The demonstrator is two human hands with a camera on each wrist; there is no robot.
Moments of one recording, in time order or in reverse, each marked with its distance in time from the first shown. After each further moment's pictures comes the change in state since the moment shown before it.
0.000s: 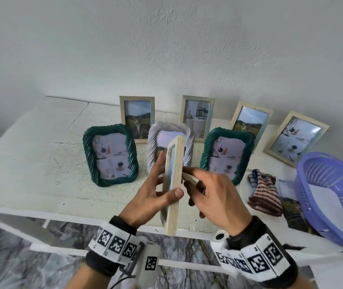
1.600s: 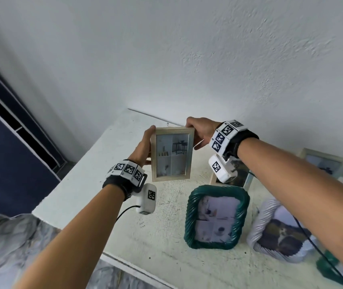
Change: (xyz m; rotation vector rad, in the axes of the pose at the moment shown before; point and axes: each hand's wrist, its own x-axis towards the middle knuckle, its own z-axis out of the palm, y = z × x) left_hand 0.121 -0.022 -0.359 -0.175 0.495 -0.446; right_hand 0.422 -0.117 0.182 0.455 -0.700 0.567
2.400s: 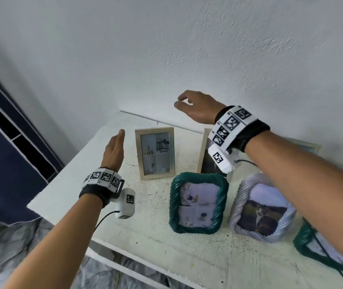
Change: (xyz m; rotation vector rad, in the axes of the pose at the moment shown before) left_hand -0.020 -0.046 -0.028 0.149 0.380 0.282; right_hand -0.083 -0.003 -0.034 -0.610 0.355 -0.522
